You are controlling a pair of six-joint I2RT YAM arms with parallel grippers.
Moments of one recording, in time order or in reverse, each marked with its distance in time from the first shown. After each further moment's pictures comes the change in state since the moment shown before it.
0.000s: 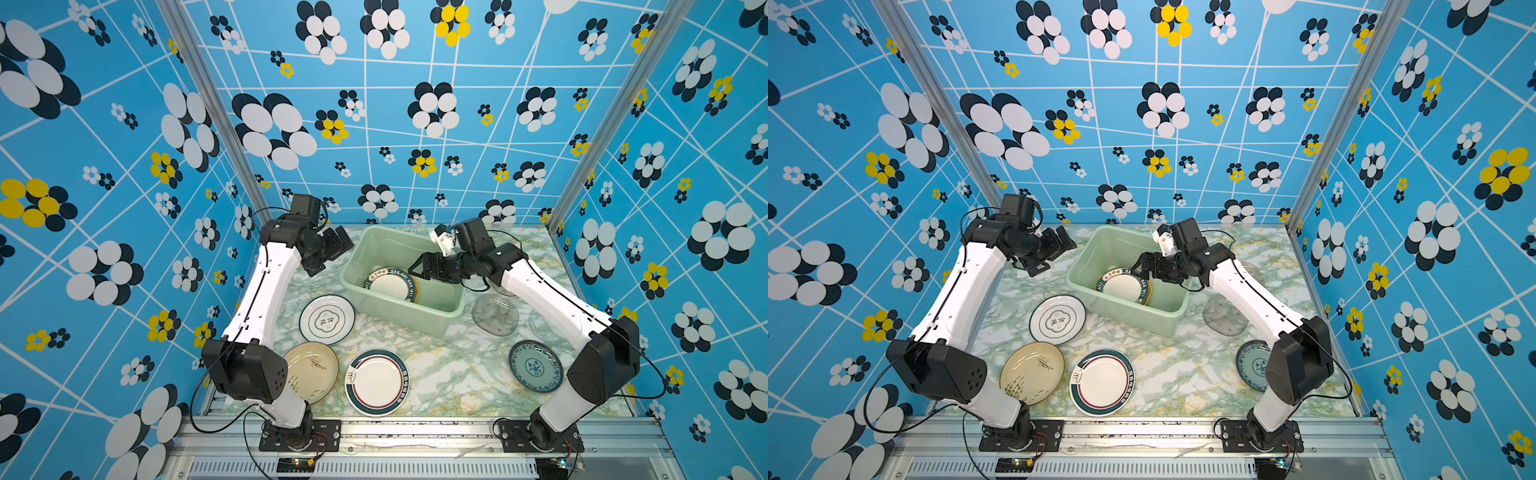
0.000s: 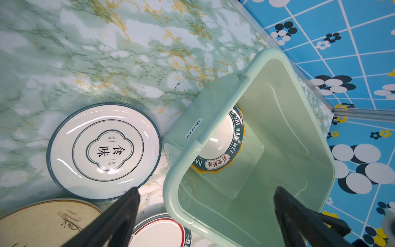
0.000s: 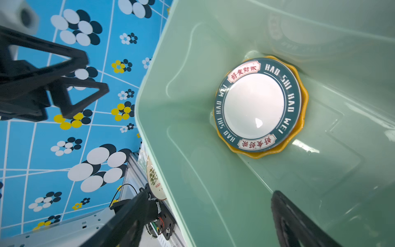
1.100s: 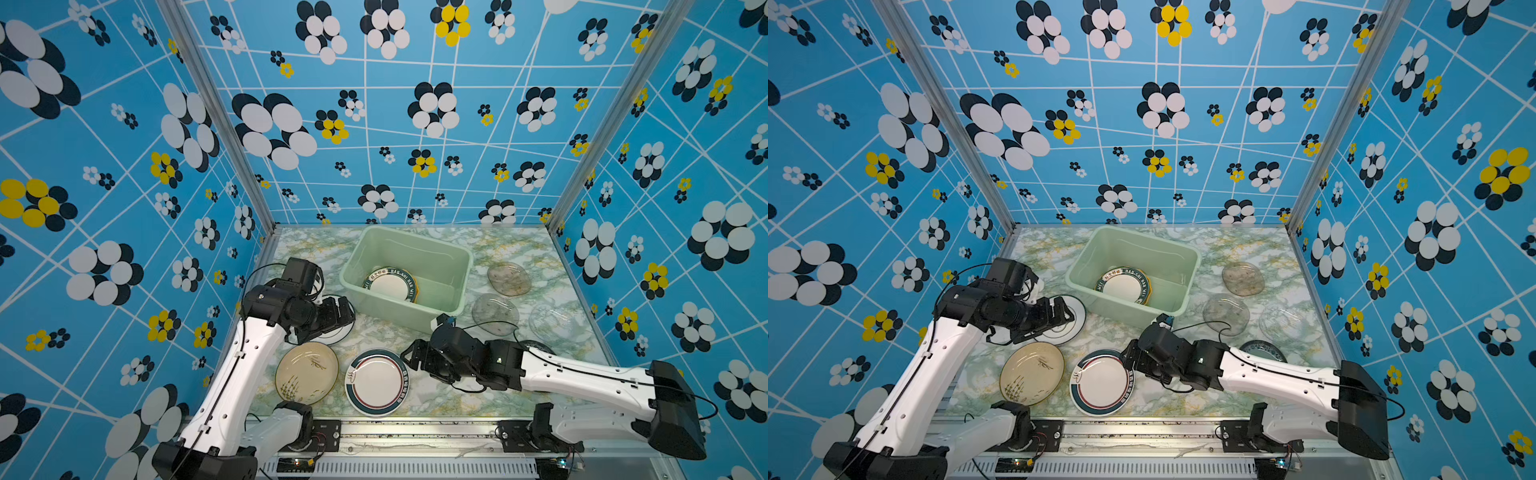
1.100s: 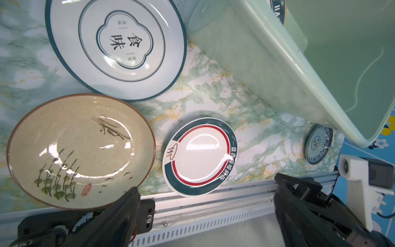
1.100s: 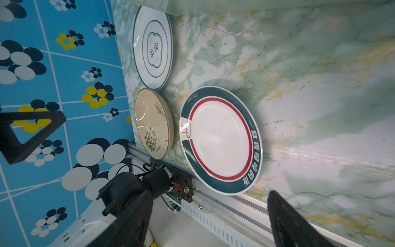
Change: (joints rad) left arm -0.094 -0.493 -0.500 -0.200 0.087 0.163; right arm 0.610 -0.425 -0.727 0.278 0.491 0.873
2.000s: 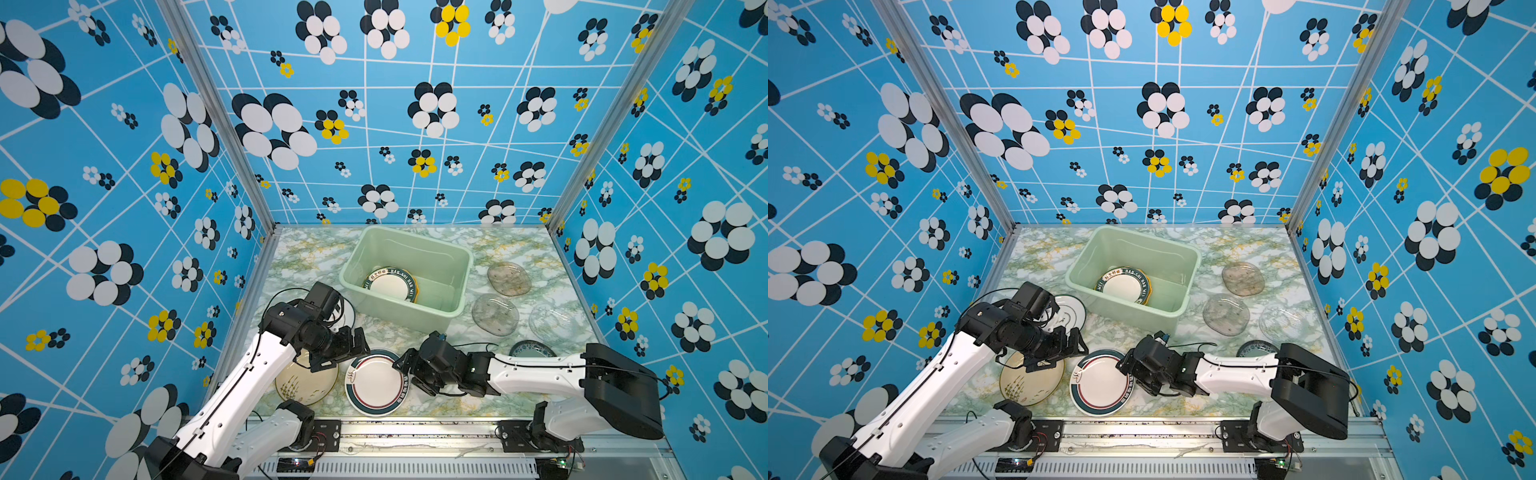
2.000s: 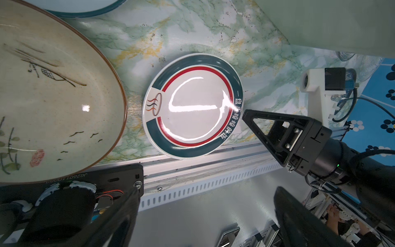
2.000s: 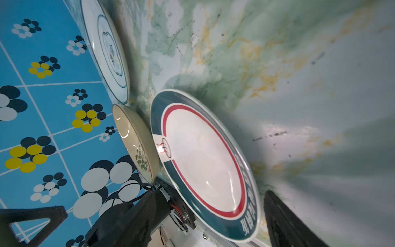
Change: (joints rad) left arm -0.211 -0.069 -0.193 0.003 0.079 -0.126; right arm -0.016 0.244 -0.193 0.447 -0.092 0.210
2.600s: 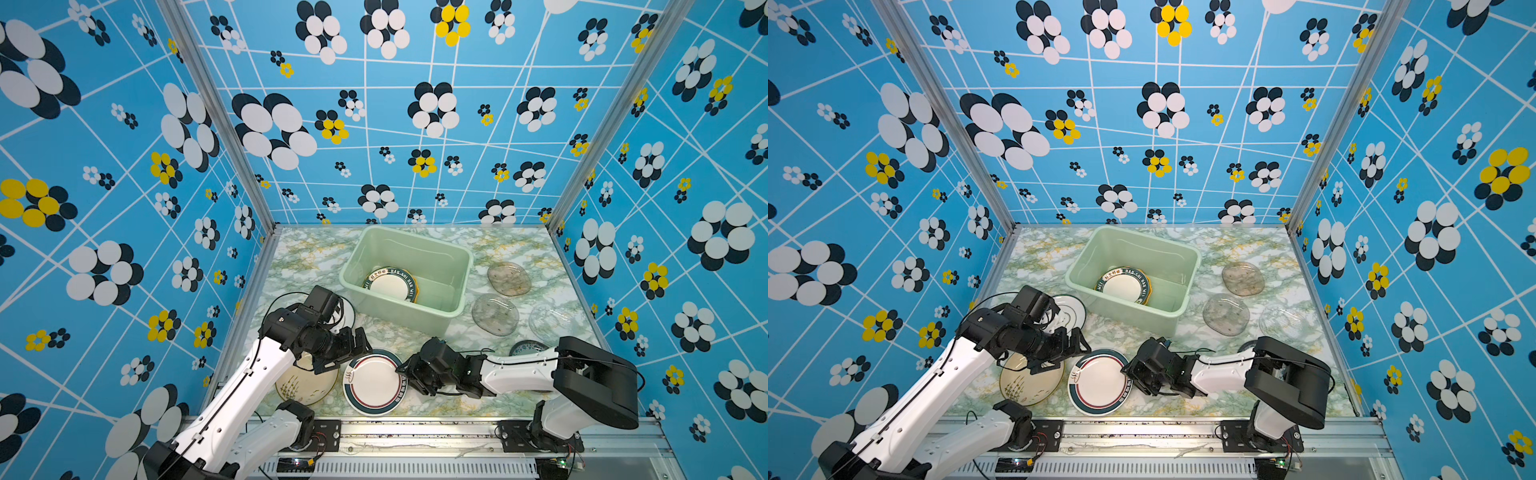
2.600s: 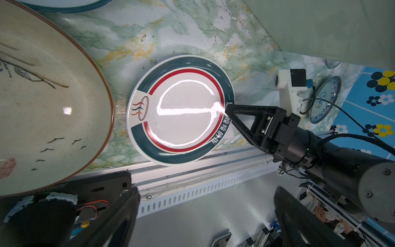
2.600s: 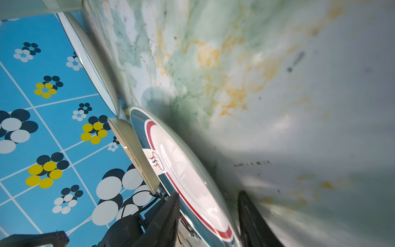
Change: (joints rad) left arm 0.000 -0.034 -0.047 0.077 0.030 -0.052; right arm -0.035 0.111 -0.067 0.220 -0.071 0.102
